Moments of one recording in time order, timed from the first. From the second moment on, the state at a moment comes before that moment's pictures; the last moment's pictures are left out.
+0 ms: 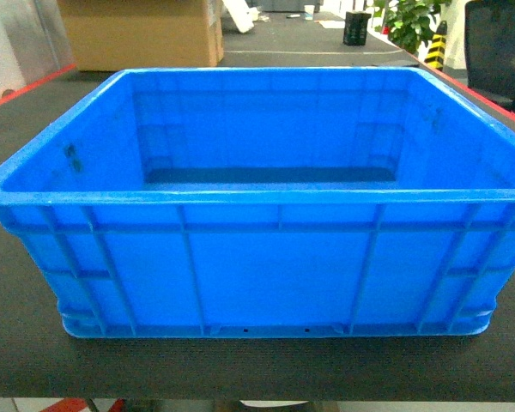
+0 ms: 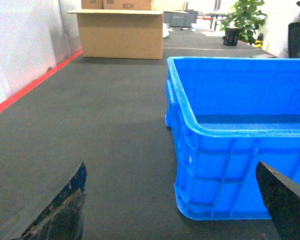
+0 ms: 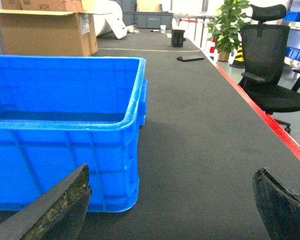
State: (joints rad) left arm 0.00 0.01 0.02 -0.01 0.00 0.00; right arm 0.00 0.00 0.01 -0.01 0.00 0.00
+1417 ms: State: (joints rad) left arm -0.07 1.41 0.76 0.41 -0.11 -0.04; right arm 0.07 1.42 0.77 0.30 0.03 0.07
